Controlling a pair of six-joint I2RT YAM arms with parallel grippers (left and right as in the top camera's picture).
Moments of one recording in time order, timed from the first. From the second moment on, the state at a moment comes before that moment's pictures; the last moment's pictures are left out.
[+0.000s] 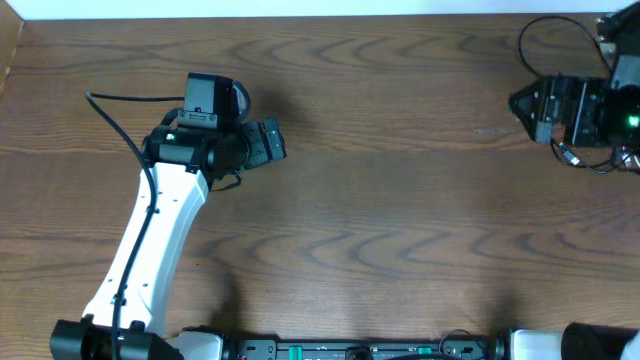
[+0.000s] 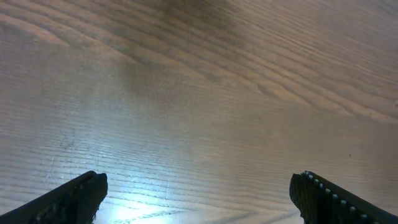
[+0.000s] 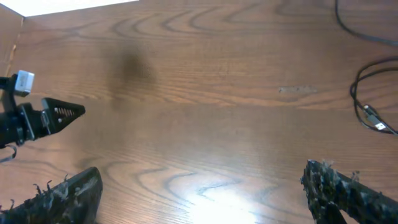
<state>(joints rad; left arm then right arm) -0.15 1.46 1.25 -0.89 0.18 -0.43 -0.08 1.53 2.33 -1.69 -0.37 0.04</state>
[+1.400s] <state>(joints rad) -0.15 1.46 1.25 -0.89 0.18 -0.43 0.00 0.06 0.05 0.07 -0.13 0.02</state>
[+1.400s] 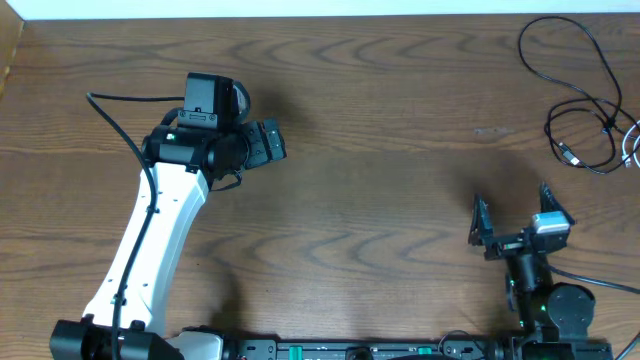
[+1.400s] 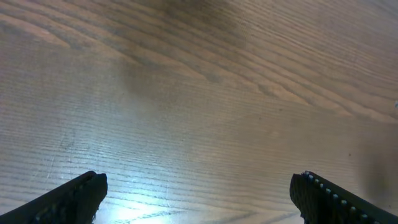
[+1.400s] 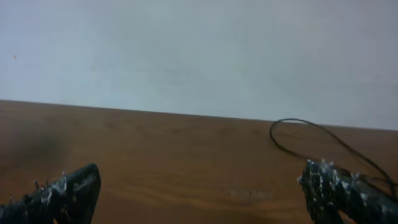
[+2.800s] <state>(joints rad) -0.15 1.35 1.23 -0.86 0.15 -0.41 0.00 0.02 0.01 -0.07 -0.08 0.02</state>
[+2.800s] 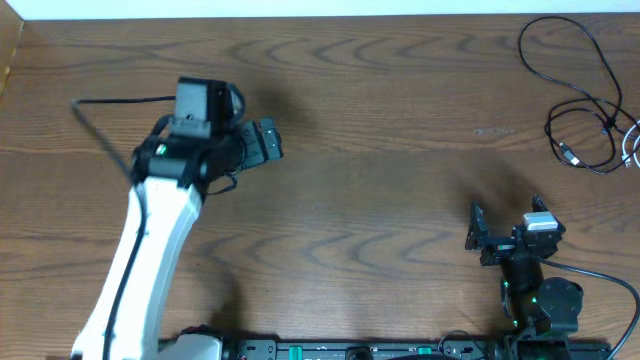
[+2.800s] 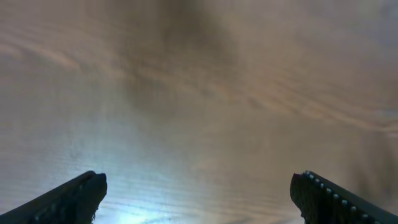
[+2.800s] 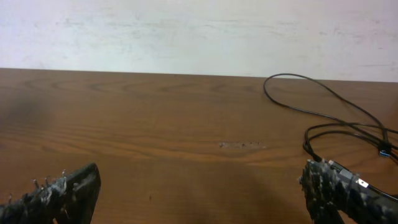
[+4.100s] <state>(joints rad) -0.01 0.02 0.03 -0.03 0.13 0.12 0.00 0.02 0.01 -0.07 -0.07 0.02</state>
